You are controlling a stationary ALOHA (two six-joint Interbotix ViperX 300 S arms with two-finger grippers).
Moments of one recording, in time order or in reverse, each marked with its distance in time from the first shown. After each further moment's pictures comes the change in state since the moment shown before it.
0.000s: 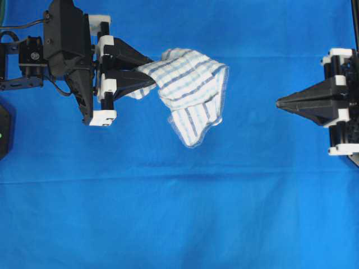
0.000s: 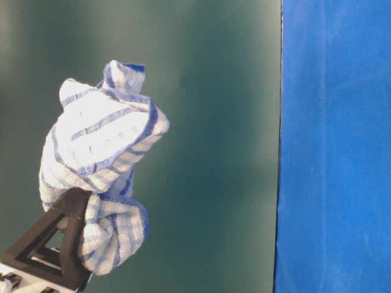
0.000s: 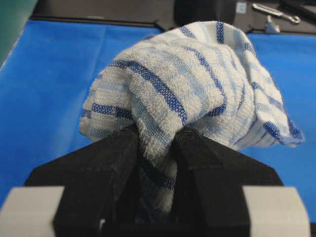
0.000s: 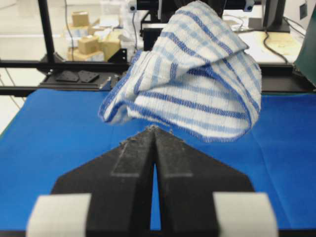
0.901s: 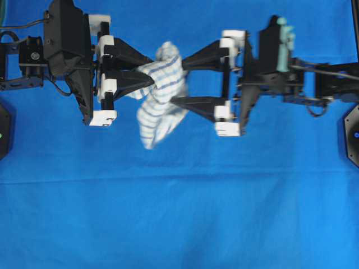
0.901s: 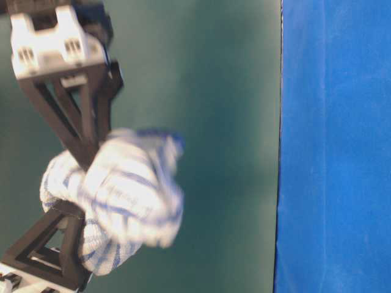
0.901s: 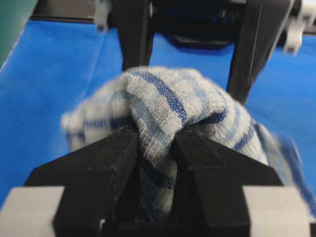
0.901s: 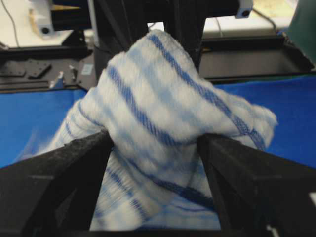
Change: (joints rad) left arm 0.000 0.000 0.000 0.002 0.000 0.000; right arm -0.075 0.612 -0.483 0.031 0.005 0.003
